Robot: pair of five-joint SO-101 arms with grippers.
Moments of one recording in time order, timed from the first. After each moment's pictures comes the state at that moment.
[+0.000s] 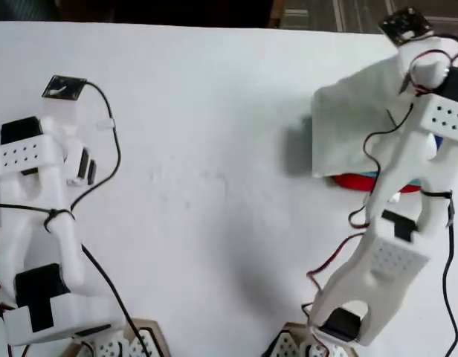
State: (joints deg) left arm -25.4 -5.3 13.5 79.5 -20.3; right arm 20.3 33.5 -64.7 100.0 50.5
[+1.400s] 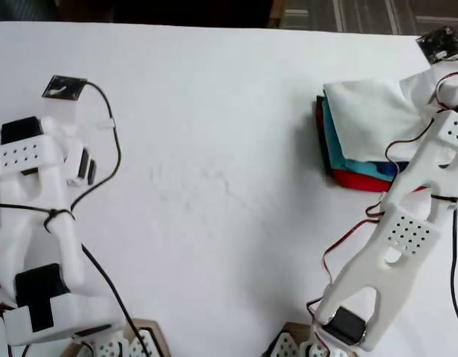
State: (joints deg) left arm -25.4 -5.3 13.5 79.5 -20.3; right arm 27.8 55.3 -84.5 86.8 51.5
